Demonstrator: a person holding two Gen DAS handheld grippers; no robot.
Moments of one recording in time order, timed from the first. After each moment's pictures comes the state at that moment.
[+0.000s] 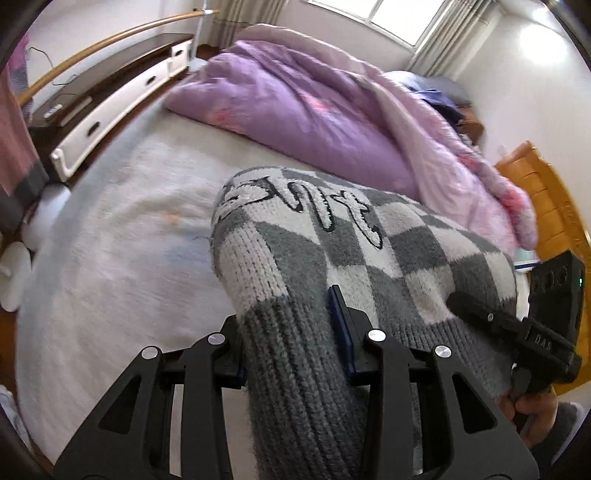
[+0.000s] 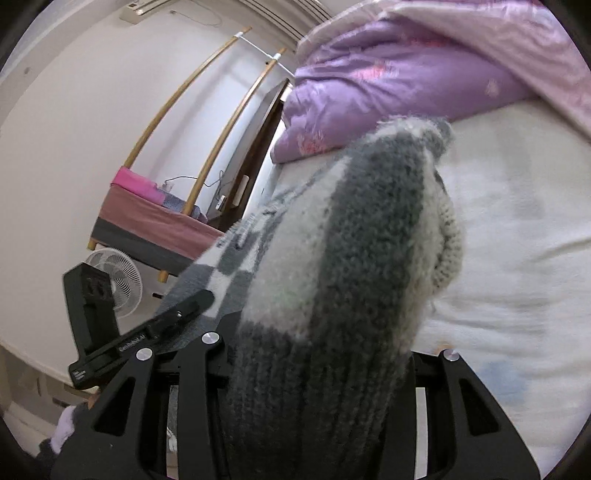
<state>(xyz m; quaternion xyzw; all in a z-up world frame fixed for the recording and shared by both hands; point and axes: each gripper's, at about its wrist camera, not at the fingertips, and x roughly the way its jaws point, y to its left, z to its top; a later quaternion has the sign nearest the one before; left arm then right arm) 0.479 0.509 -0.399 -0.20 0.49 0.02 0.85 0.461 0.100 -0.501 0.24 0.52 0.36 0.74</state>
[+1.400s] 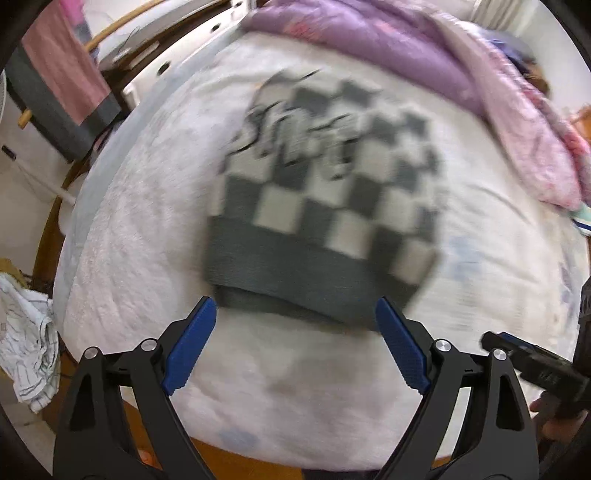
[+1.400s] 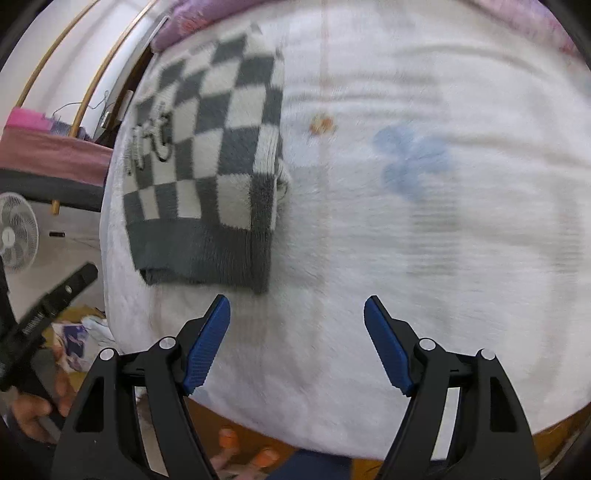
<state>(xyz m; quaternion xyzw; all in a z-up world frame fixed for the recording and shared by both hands) 0.312 0.441 -0.438 -0.14 0.58 0.13 0.79 0.304 0.011 -0.562 0.07 0.65 0.20 0.72</state>
